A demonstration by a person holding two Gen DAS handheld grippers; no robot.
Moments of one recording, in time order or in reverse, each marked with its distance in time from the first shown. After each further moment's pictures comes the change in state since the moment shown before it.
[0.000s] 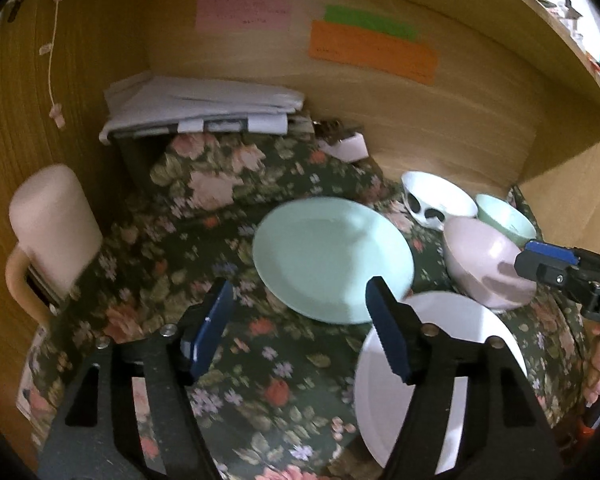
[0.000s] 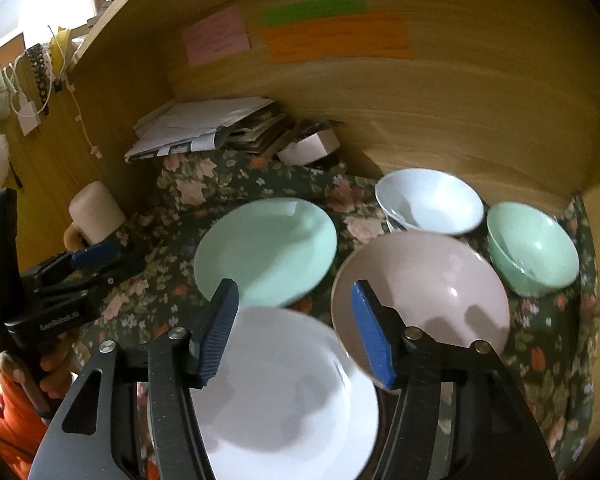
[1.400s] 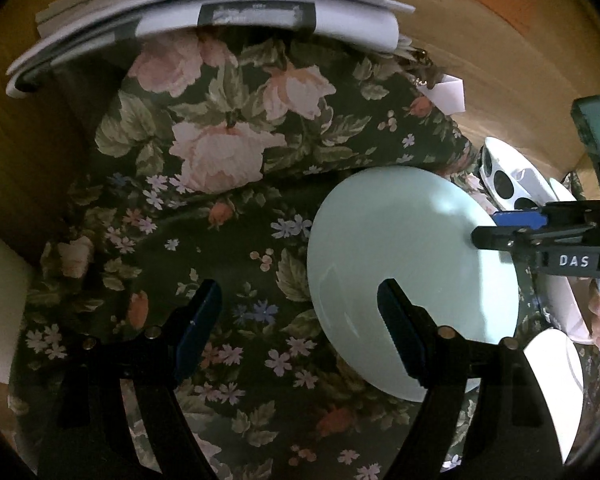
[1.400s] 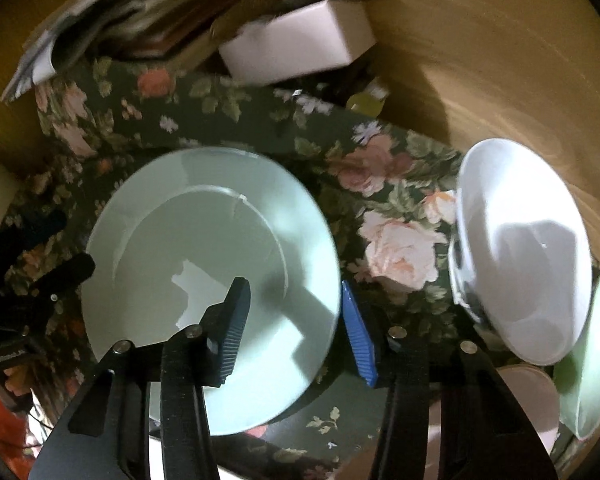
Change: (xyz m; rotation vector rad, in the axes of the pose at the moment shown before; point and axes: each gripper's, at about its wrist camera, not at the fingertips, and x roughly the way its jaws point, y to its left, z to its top) left arm 0.136 0.049 0.024 -0.027 0.256 0.003; right arm 0.195 -0.020 0.062 -0.094 0.461 -0.049
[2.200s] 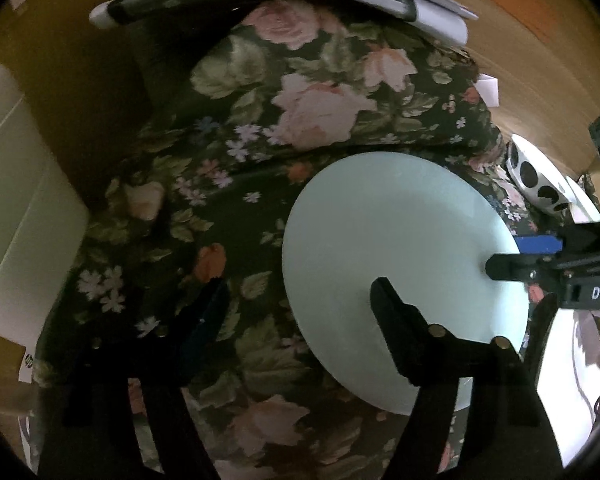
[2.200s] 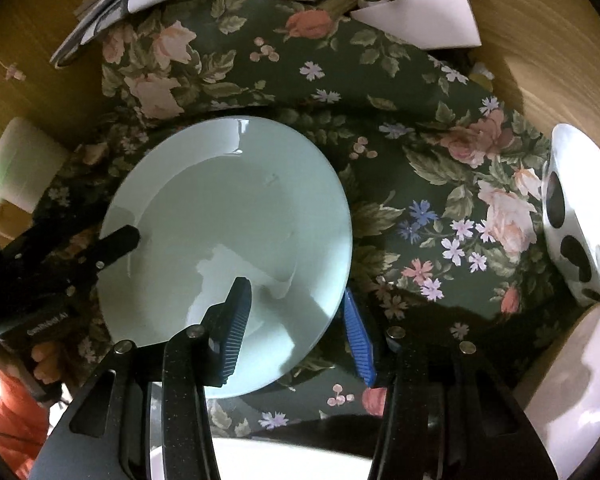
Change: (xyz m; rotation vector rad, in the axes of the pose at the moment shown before) left arm -0.017 0.050 -0.028 -0.049 -0.003 0.048; right arm 0.012 0.077 -0.016 -0.005 -0.026 0.109
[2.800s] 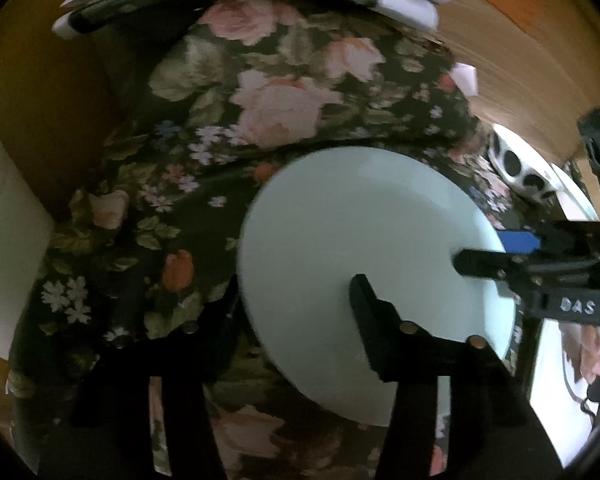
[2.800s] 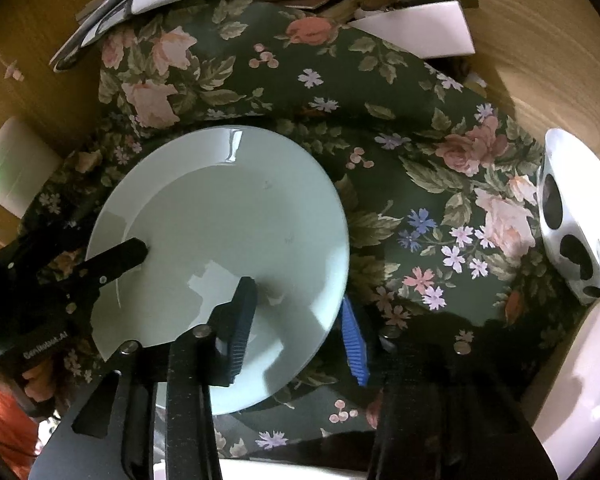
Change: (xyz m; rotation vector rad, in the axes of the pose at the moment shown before) left arm 0.008 -0.018 0.001 0.060 -0.007 -0.042; right arm 0.009 0.007 -0.009 0.006 -0.079 -0.020
